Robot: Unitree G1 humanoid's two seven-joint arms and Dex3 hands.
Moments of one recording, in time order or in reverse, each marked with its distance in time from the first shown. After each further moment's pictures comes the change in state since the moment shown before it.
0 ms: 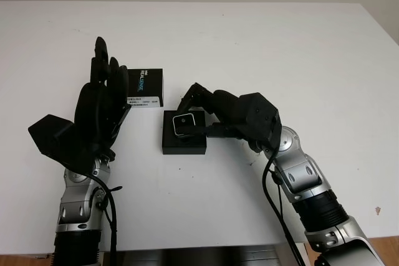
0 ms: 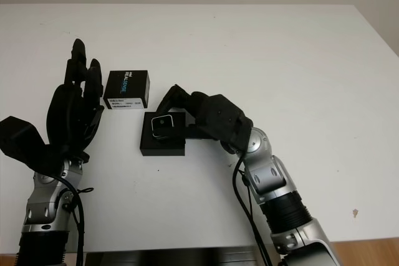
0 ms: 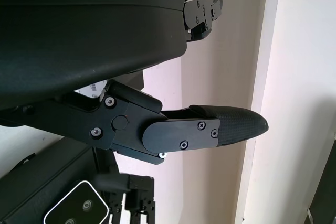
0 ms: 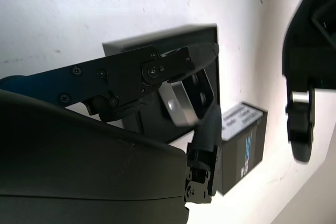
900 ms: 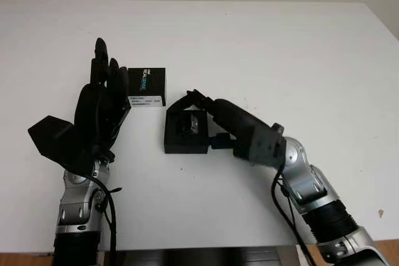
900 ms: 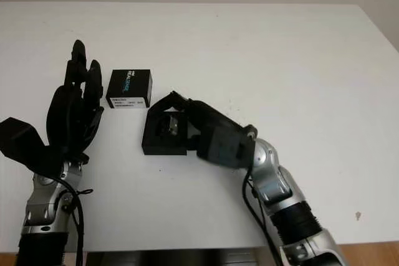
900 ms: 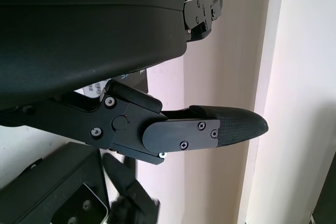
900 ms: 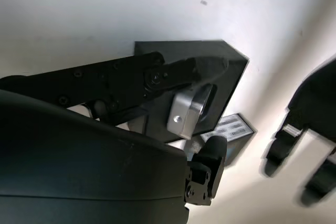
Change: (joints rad) left arm 0.008 0.000 0.000 -0.003 0.000 0.000 -0.003; right arm 0.055 -0.125 0.027 0.101 -0.219 -0.590 -0.186
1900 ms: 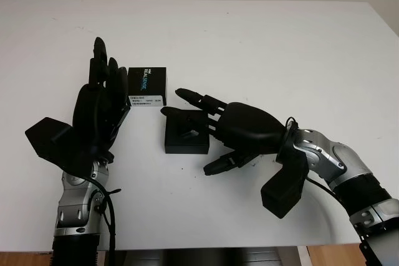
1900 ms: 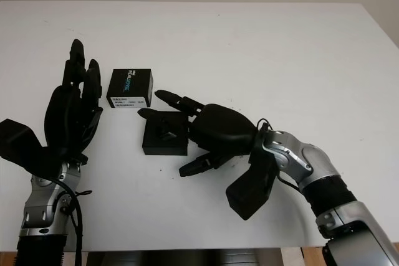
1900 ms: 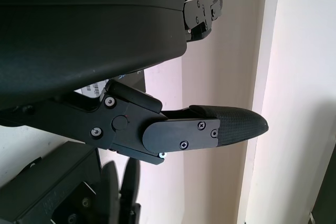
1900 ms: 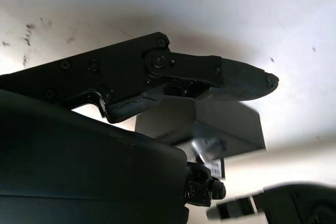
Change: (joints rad) left arm 0.012 0.002 -0.001 -0.036 0.001 0.012 0.001; right arm -0.166 -0.170 0.068 0.225 -0.387 -0.449 -0.191
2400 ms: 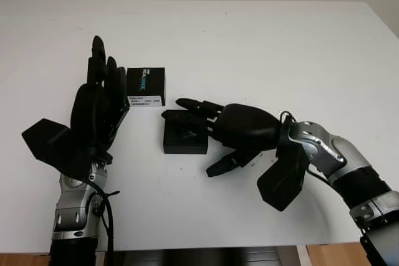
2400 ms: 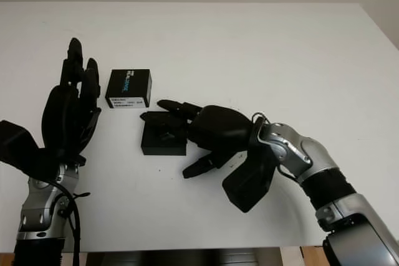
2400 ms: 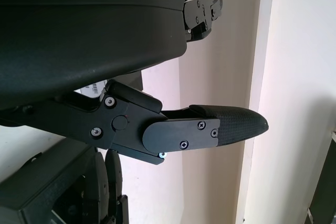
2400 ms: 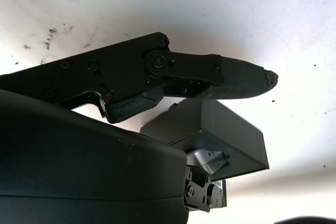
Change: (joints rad) left arm 0.045 0.004 0.002 -0.073 0.000 0.022 0.000; right arm -0.027 -0.031 0.032 -0.079 0.119 0.107 0.316
